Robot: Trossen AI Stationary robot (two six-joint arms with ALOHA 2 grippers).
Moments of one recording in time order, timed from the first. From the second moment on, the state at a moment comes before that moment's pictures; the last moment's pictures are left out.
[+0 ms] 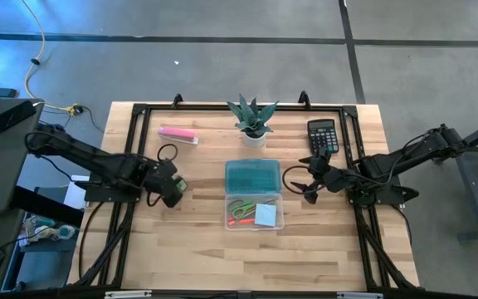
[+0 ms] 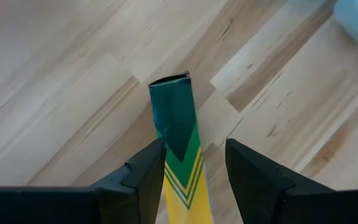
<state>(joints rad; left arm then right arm) -0.19 1.01 0.66 -0.95 -0.28 -1.05 0.33 0.89 0.62 -0.43 0.60 0.42</state>
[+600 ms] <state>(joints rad) -0.19 1.21 0.66 -0.94 -0.26 -1.09 0.33 0.89 0.62 -0.43 0.60 0.42</state>
